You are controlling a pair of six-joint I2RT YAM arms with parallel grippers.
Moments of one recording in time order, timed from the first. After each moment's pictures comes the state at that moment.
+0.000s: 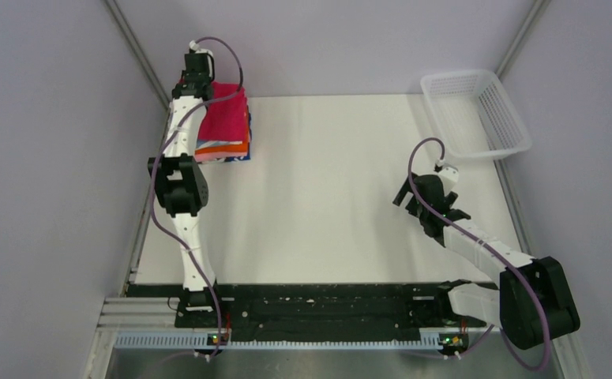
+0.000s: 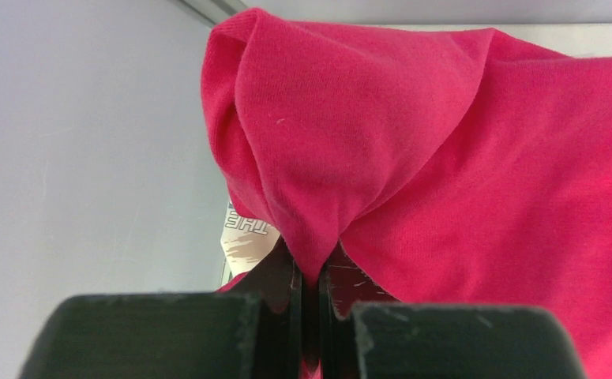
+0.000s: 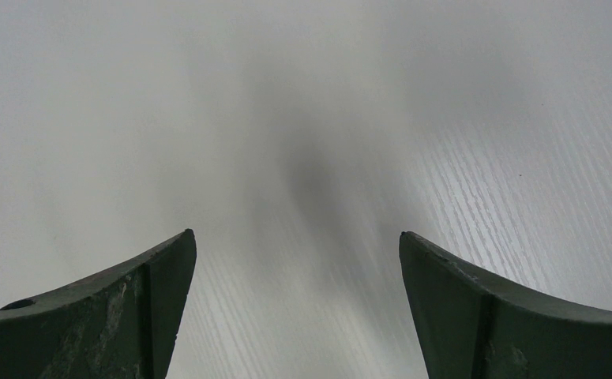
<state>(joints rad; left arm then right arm) 0.04 2.28 2.28 -0.59 -0.42 0.20 0.30 1.15 0.50 -0.08 0.40 0.63</state>
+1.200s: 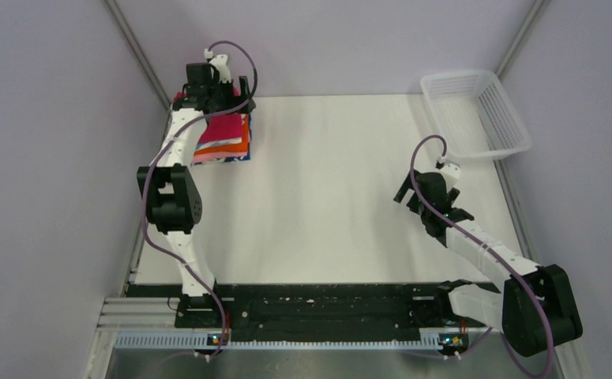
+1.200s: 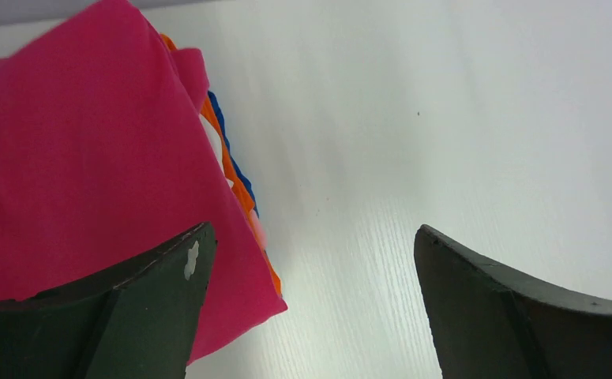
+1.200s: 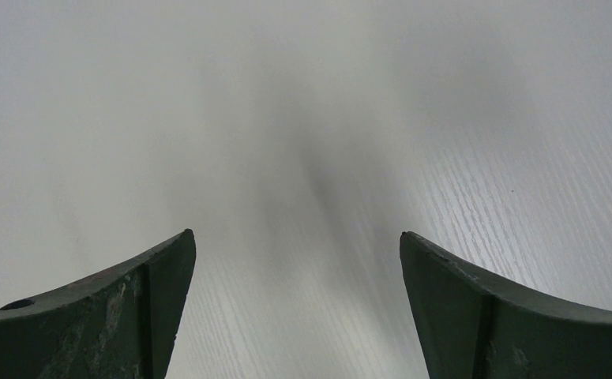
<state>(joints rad) 0.00 2.03 1.88 -0.42 0.32 -0.05 0.30 1.11 0.53 -0.10 0.40 0.60</state>
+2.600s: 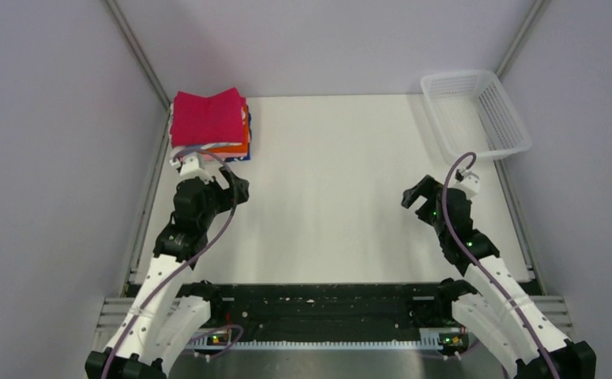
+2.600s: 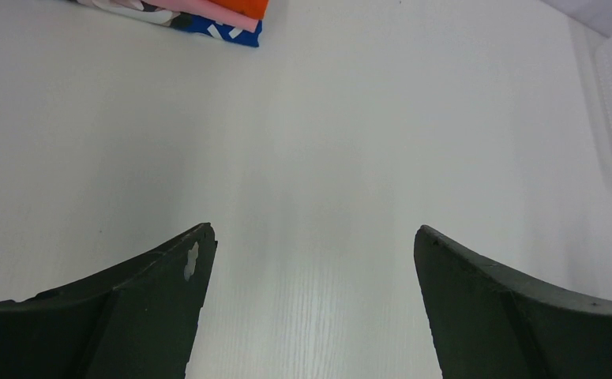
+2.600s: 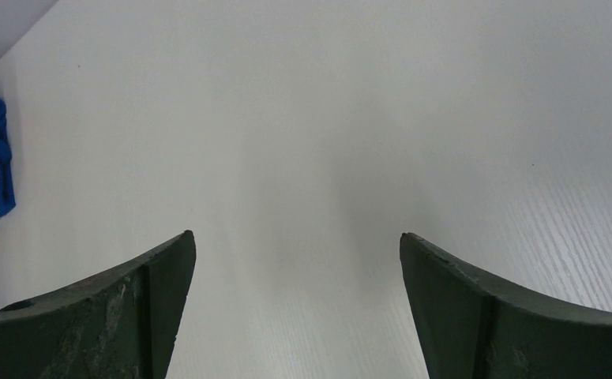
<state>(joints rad) -0.20 0.73 0.63 -0.28 -0.09 -0.51 0.30 0.69 0.46 -0.26 0.31 0.69</state>
